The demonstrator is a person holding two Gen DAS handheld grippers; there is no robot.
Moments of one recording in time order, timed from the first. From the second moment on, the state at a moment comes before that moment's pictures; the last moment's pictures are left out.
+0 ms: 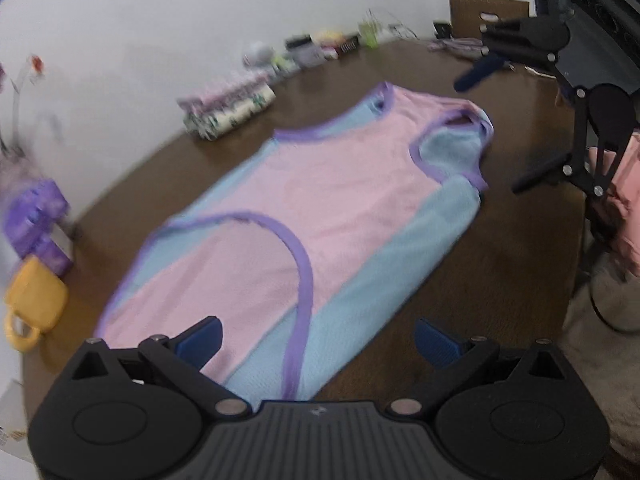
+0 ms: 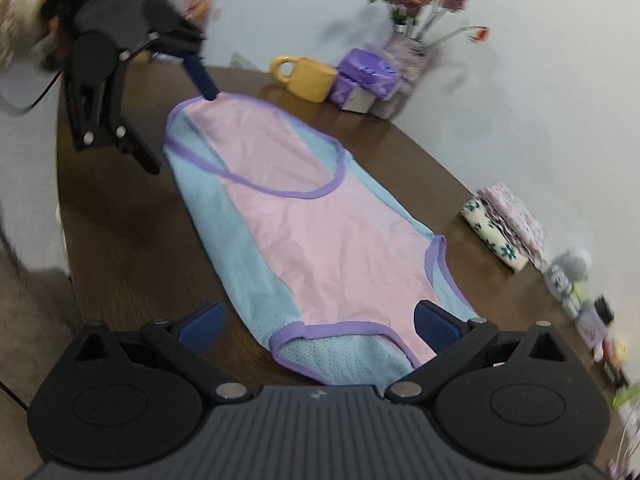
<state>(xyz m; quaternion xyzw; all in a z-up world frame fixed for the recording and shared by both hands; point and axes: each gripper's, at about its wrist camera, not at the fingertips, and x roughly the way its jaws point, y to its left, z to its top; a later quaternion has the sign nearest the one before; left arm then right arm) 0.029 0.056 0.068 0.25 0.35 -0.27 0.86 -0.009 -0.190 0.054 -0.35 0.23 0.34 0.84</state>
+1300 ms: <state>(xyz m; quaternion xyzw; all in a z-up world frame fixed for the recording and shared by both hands) 0.039 0.036 0.052 0.37 0.36 -0.34 0.78 0.019 -0.162 0.037 -0.46 0.28 0.44 0.72</state>
